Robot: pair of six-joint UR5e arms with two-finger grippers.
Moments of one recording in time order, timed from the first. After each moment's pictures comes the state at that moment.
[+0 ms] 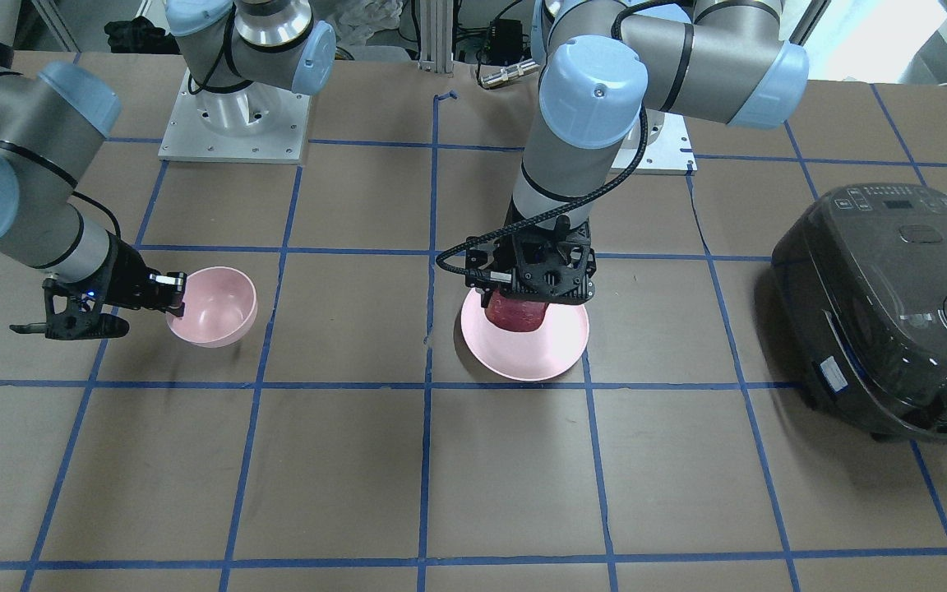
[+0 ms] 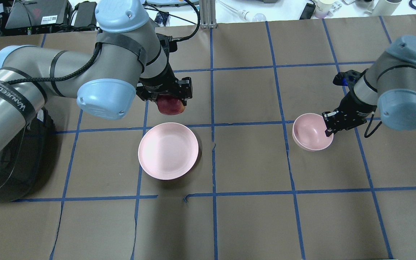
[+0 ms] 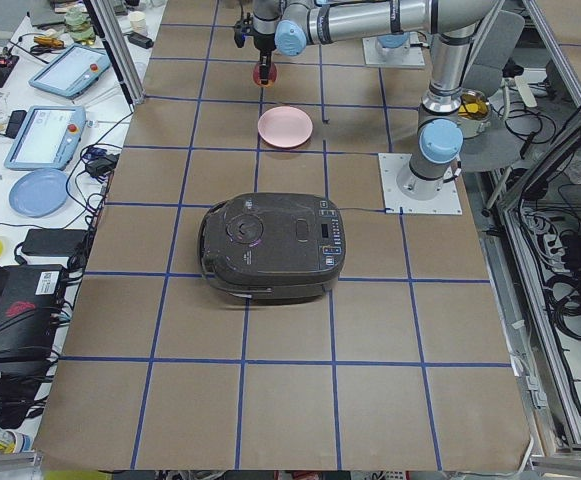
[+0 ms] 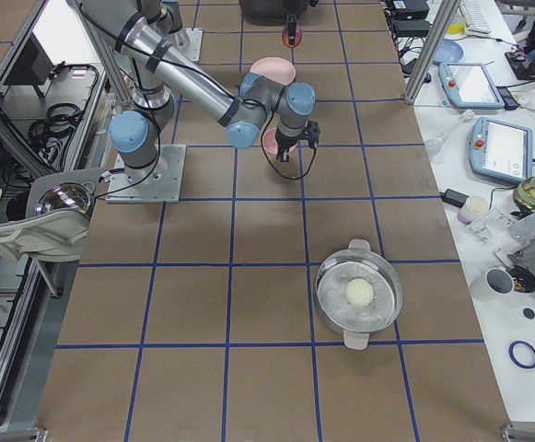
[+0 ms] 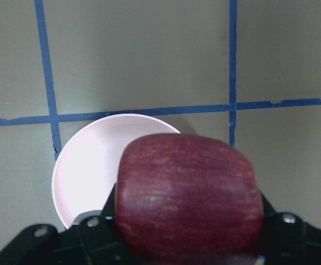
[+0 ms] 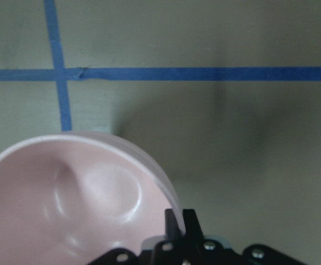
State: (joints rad) left arm -1.79 -1.76 -1.70 -1.18 1.50 -0.20; right arm 1.29 -1.40 1.99 -1.98 -1.44 -0.29
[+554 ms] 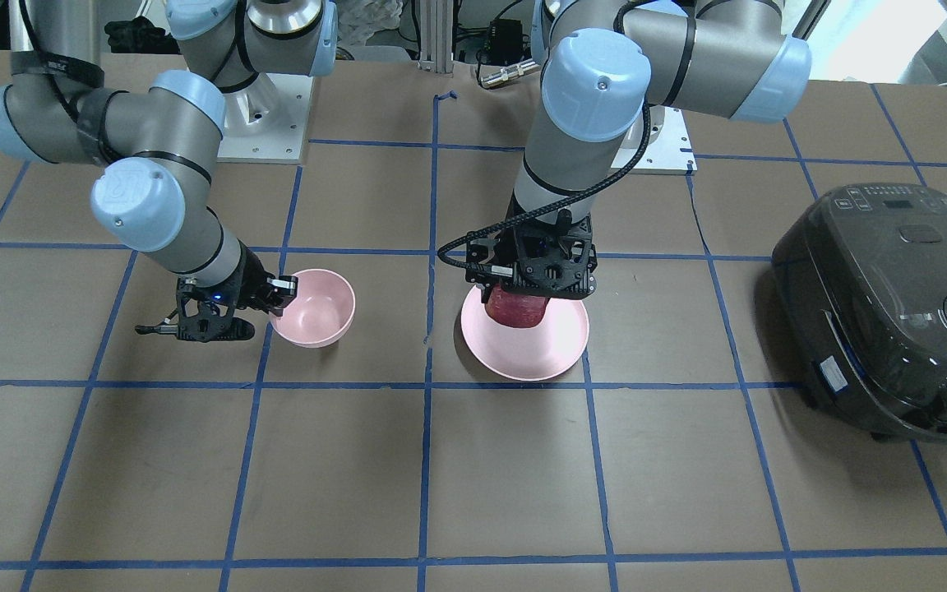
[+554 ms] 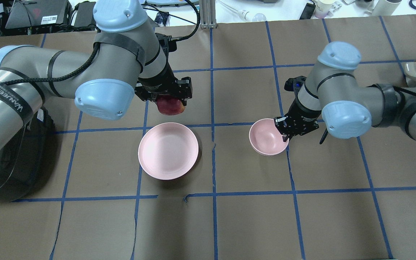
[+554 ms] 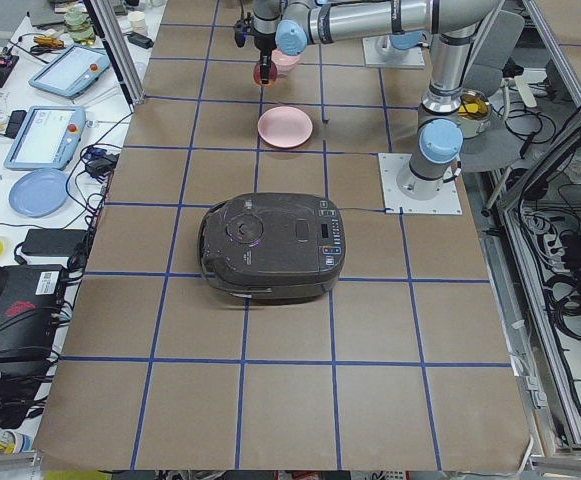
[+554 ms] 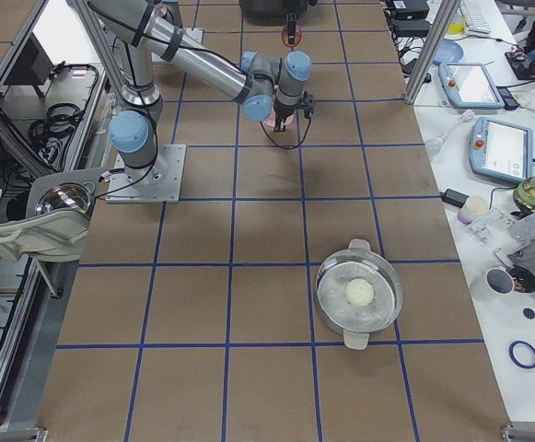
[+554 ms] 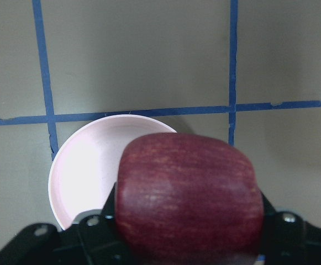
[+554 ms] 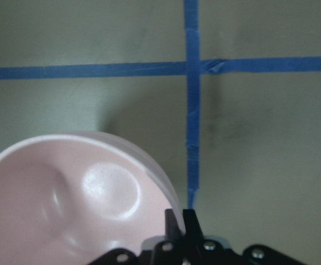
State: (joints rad) left arm -1.79 -1.75 -1.70 -1.19 1.50 -0.19; right arm 1.54 -1.36 2.00 -2.05 -1.43 -0.02
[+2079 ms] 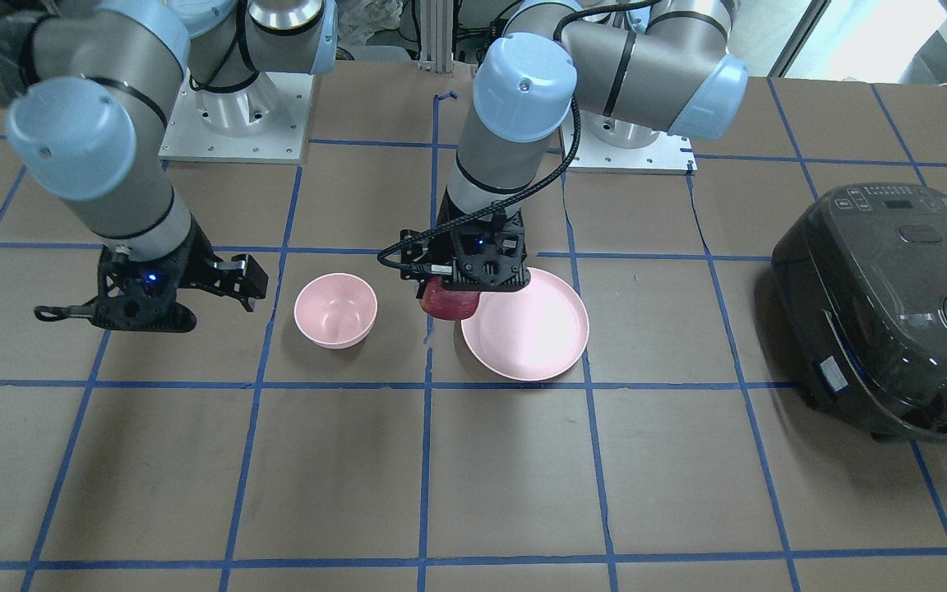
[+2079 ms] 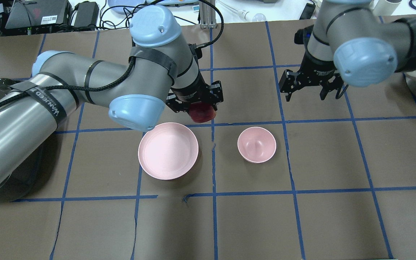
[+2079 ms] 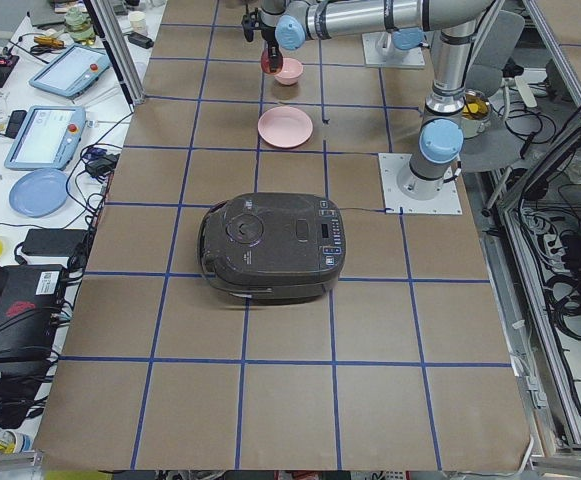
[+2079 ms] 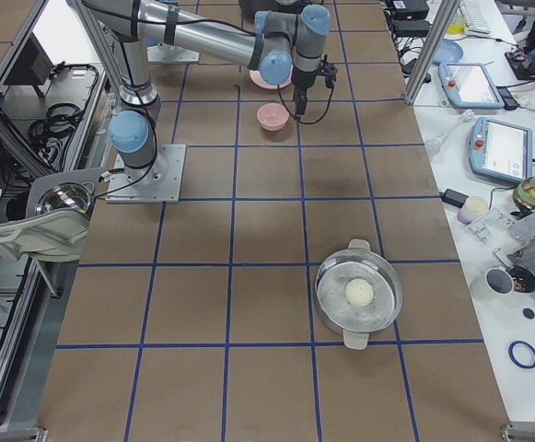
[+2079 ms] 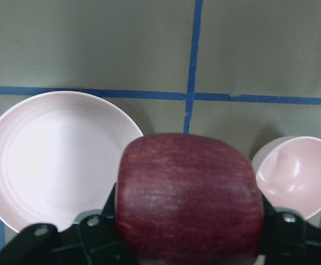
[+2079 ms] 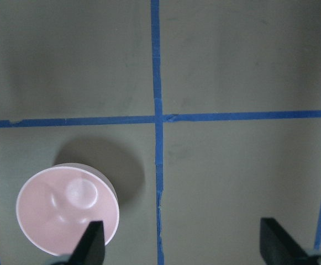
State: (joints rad) left arm -1.92 -1.82 -1.70 -1.06 1.41 -0.50; right arm 1.55 -1.42 1.63 -1.70 -1.60 0.00
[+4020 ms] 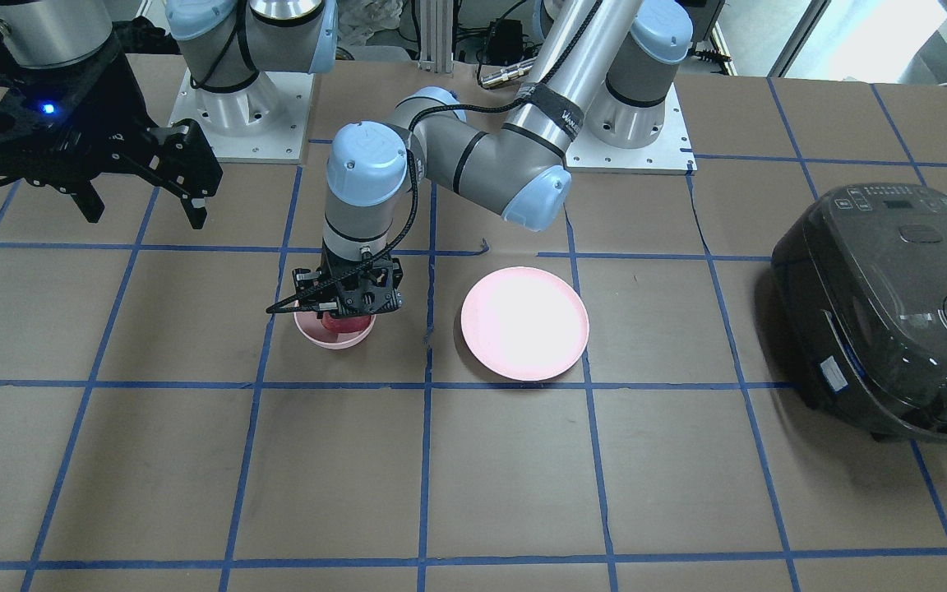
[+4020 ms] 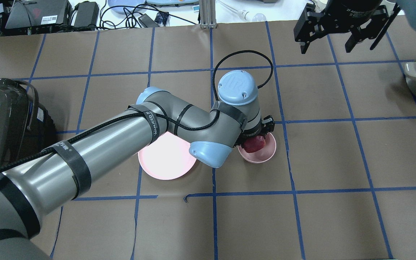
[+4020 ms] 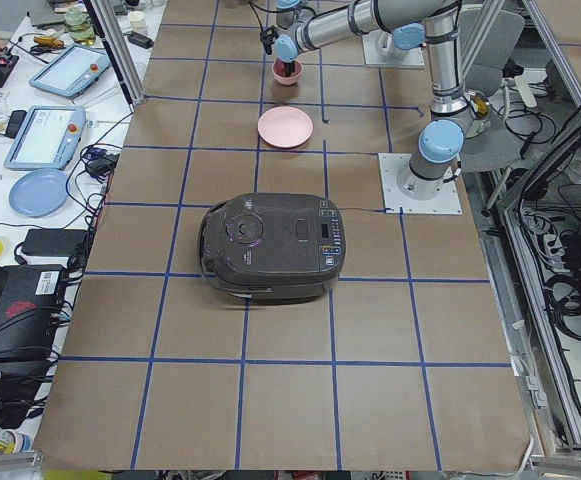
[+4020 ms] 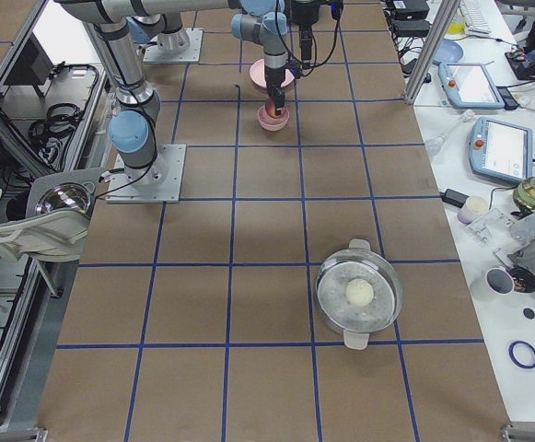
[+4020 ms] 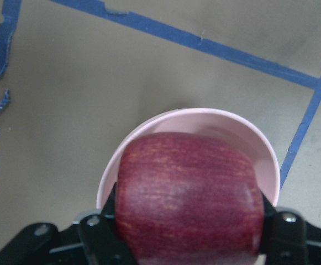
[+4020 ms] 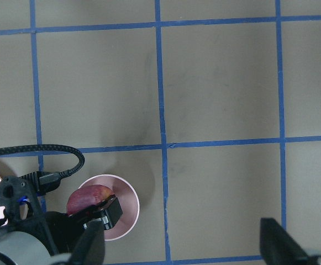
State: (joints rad) left arm -2.13 -2.07 -1.70 -0.81 1.41 -0.87; right arm 1.57 -1.53 1.44 -1.60 -1.60 0.04
